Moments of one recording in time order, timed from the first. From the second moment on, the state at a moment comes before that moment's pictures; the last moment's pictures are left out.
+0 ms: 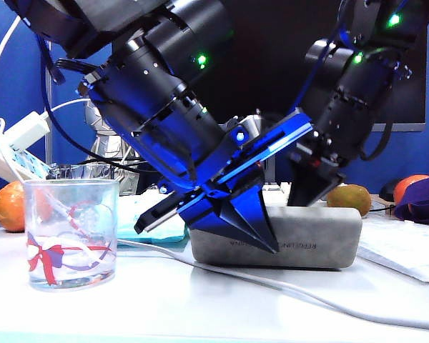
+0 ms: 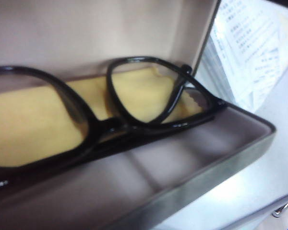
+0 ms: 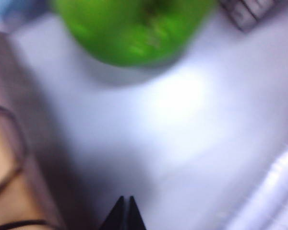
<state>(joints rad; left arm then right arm) -0.91 1.73 0.92 0.00 0.16 -0.67 0.37 1.76 1.18 -0.50 -0.31 -0.52</state>
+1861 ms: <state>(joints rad) -0.91 1.73 0.91 -0.03 0.12 -0.68 0.39 1.77 1.18 -0.71 -0.59 -0.63</state>
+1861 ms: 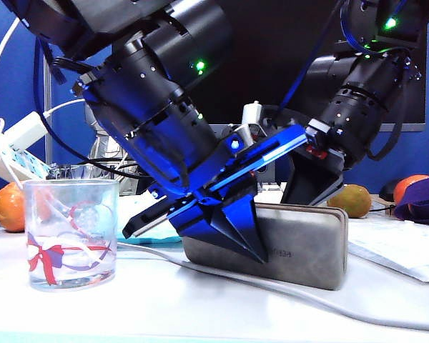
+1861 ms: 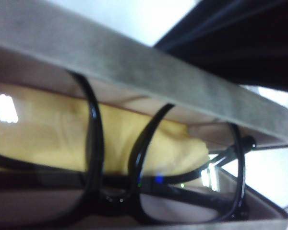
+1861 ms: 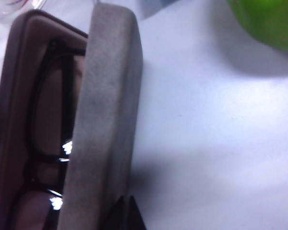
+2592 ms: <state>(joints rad) -0.92 1.73 0.91 -0.05 0.18 -0.65 0.40 1.76 1.27 -0.88 -0.68 -0.65</state>
